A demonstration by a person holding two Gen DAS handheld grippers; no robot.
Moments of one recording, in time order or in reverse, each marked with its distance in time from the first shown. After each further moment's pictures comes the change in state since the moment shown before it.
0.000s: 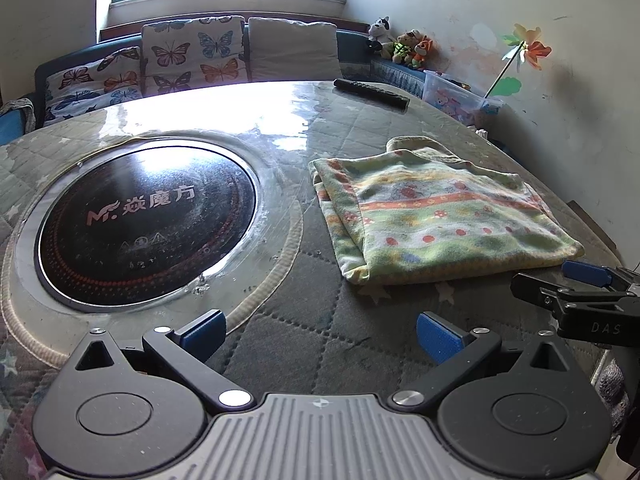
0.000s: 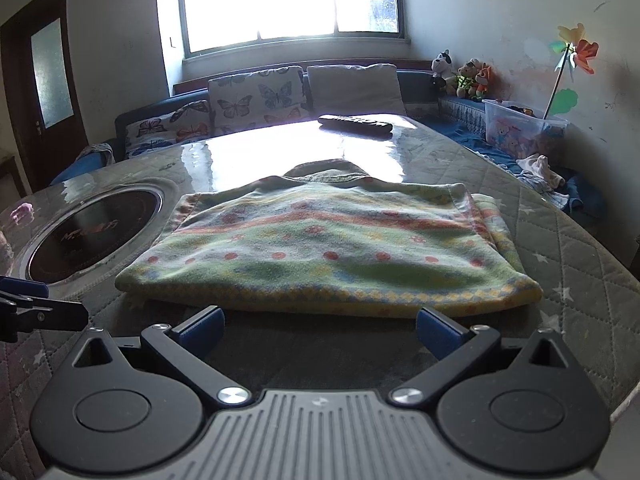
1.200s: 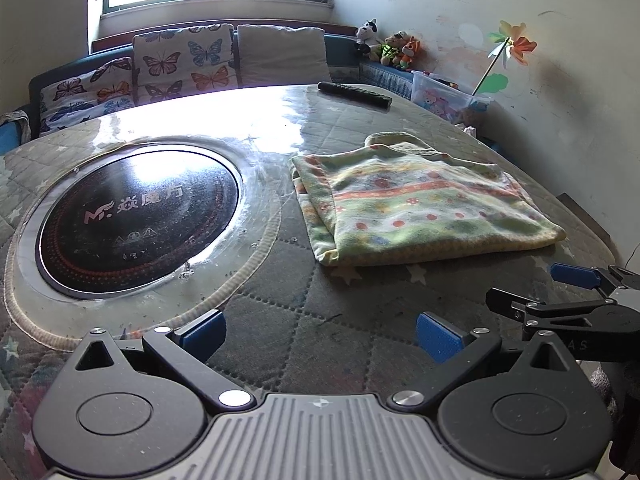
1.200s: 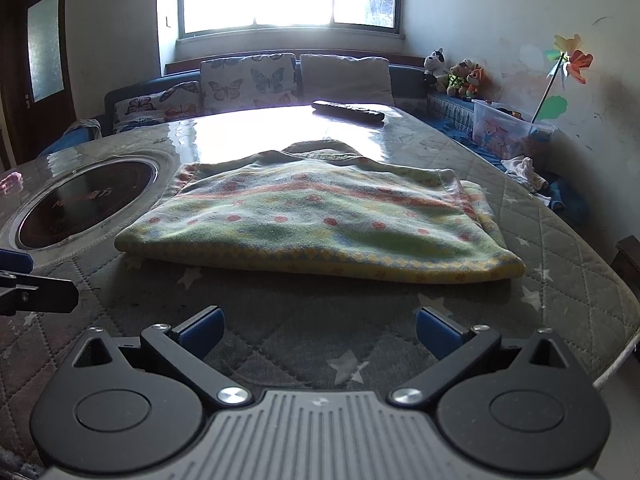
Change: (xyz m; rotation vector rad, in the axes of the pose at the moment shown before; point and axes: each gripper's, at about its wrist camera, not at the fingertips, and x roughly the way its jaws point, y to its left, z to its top) left arm -0.017 -0.019 -0.014 0.036 -0.016 -0.011; right arm -0.012 0.014 -0.016 -0.052 0.032 -0.070
